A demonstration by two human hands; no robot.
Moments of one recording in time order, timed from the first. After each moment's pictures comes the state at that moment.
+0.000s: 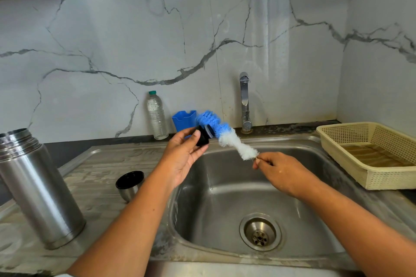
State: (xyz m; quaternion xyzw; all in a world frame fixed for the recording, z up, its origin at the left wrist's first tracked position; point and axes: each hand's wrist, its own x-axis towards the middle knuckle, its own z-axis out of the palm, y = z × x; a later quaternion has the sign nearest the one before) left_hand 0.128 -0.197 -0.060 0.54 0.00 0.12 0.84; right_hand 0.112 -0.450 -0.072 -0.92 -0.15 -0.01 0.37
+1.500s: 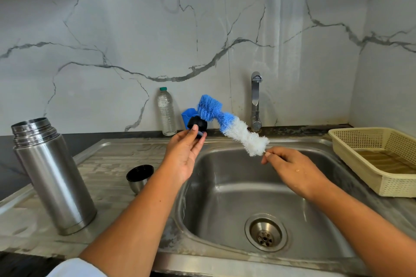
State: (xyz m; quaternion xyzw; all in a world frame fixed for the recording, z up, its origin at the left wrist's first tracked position) left_hand 0.131 -0.185 -0.061 0.42 0.06 0.17 0.89; right_hand 0.105 -0.447 -0.068 -0.88 -0.14 -0.05 0.44
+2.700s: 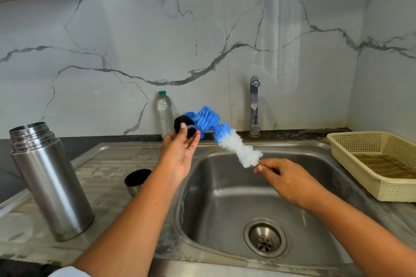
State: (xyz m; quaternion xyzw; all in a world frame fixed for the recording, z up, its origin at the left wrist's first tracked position) left_hand 0.130 -0.182 -0.048 0.36 0.04 0.20 0.91; right_hand 0.110 -0.444 -0.079 -0.90 -0.19 -0.03 0.39
